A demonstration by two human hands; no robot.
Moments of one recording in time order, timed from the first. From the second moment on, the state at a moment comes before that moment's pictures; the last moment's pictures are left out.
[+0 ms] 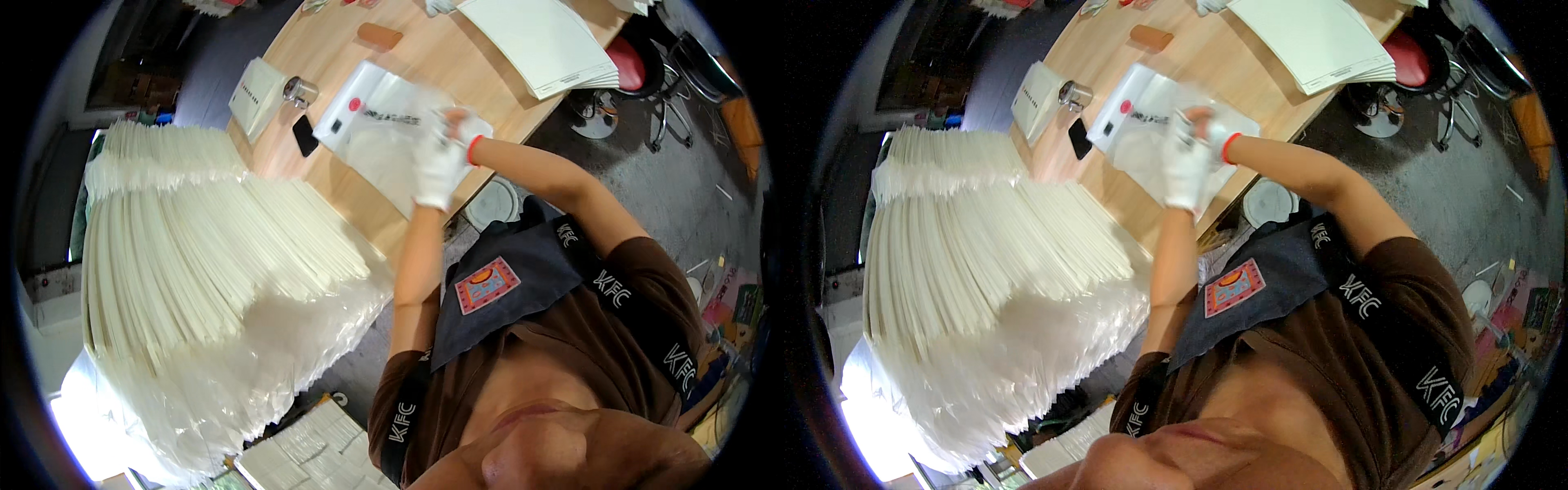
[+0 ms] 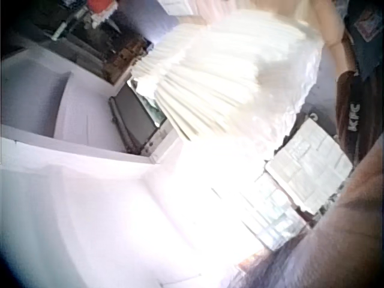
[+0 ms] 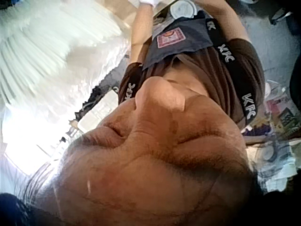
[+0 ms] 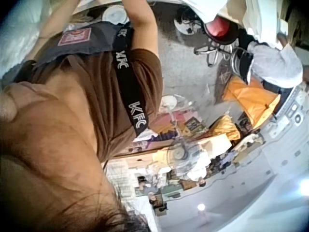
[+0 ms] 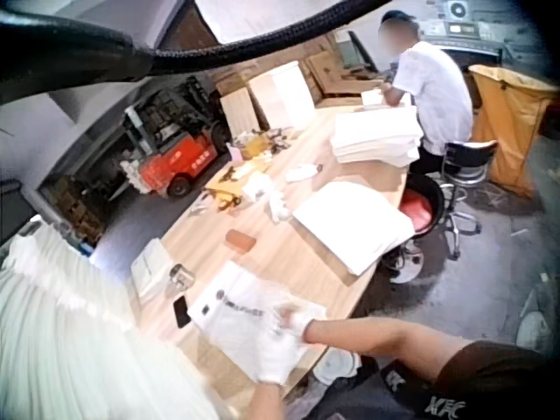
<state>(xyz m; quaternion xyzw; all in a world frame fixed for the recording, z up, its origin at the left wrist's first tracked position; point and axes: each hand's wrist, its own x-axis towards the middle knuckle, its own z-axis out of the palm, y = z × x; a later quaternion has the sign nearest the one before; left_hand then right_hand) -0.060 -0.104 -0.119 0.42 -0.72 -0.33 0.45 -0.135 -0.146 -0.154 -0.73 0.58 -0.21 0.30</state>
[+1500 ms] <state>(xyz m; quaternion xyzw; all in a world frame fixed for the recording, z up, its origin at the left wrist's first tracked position) -0.074 -0.095 -0.197 0.39 -0.46 -0.73 0.32 -0.312 -0.047 -0.173 -0.60 0.65 -0.33 0.32</state>
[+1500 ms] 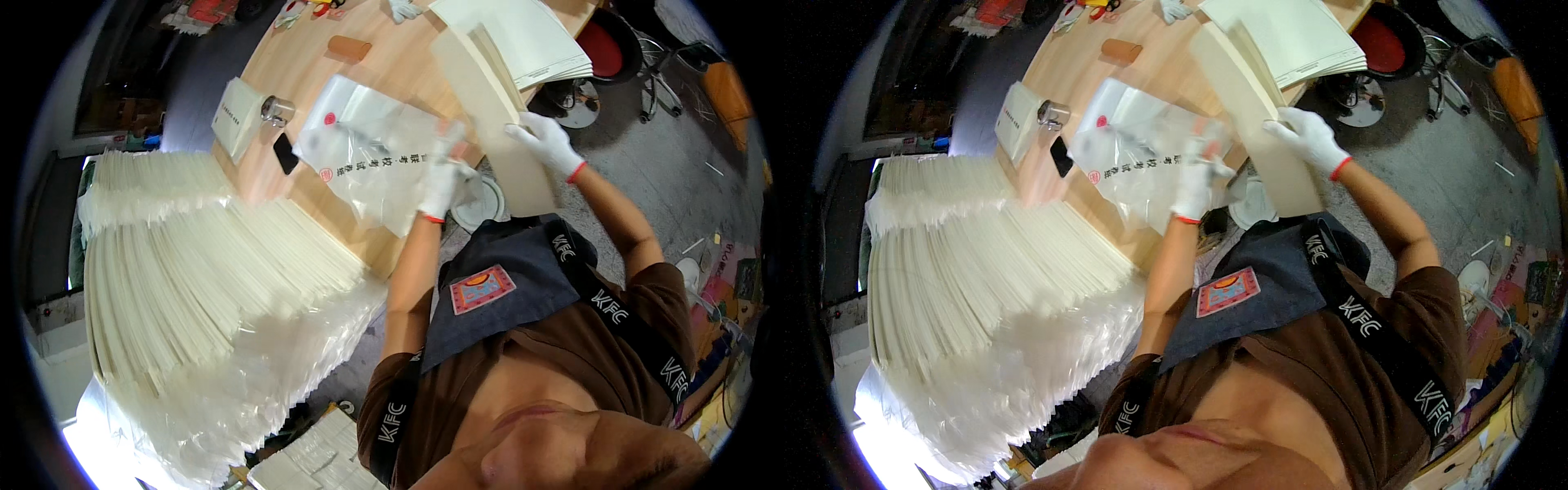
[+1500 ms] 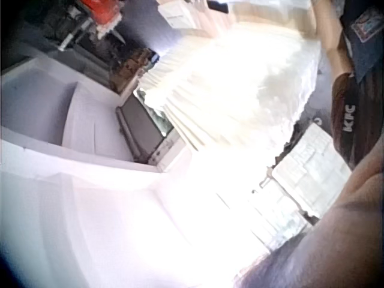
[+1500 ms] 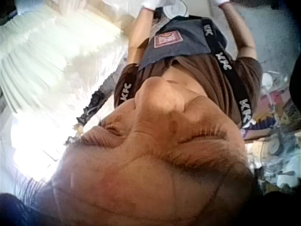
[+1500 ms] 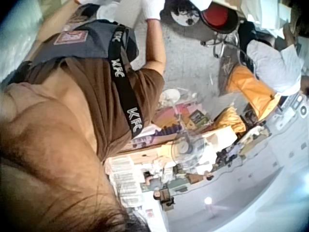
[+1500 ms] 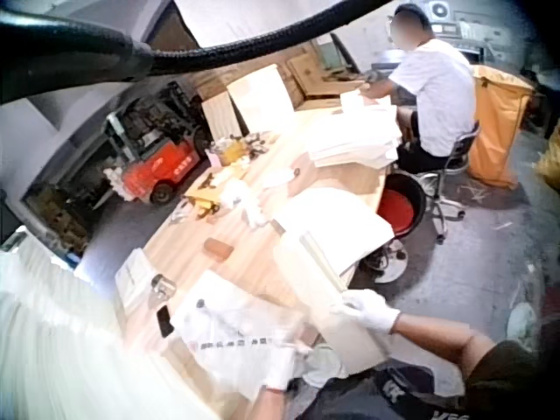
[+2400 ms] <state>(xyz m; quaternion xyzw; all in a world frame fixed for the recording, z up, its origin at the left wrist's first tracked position) -0.085 -0.075 -0.106 0.43 -0.82 -0.22 0.32 -0.163 -0.124 -0.205 -0.77 0.56 -0.19 0.24</state>
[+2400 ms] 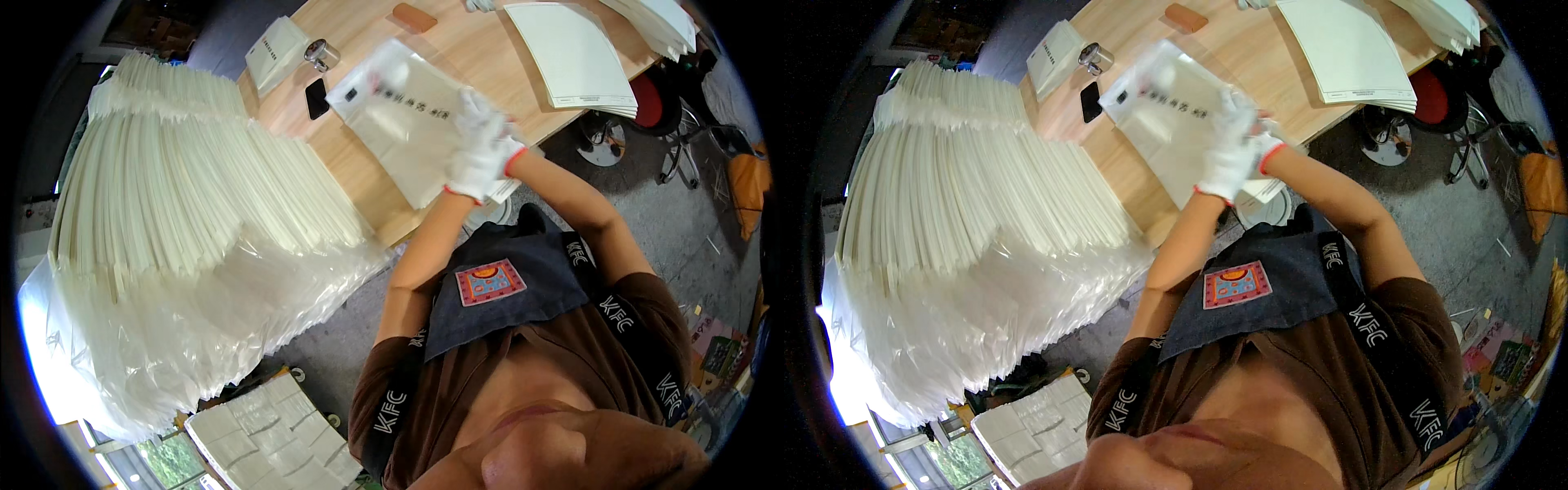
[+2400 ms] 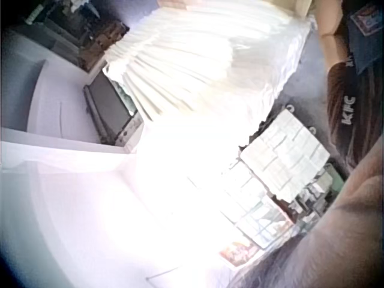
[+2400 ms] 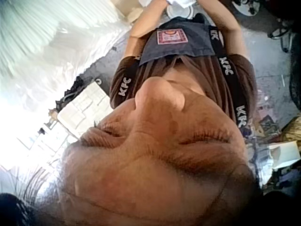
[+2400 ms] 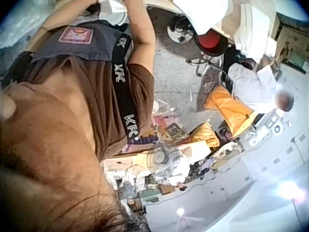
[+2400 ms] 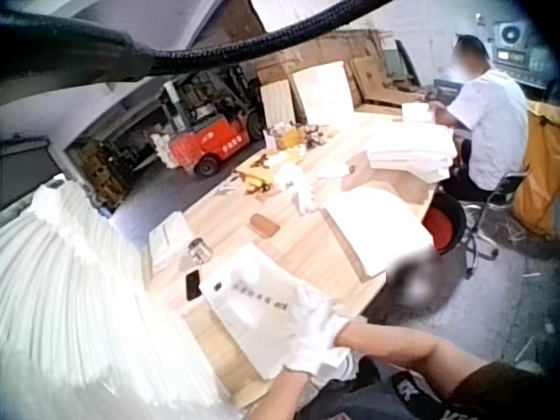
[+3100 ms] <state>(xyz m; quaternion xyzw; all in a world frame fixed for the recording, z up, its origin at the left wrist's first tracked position) 0.051 0.139 -0.260 0.64 -0.39 -0.30 0.59 -0.227 0.008 -0.126 -0.79 0.53 0.19 0.25</state>
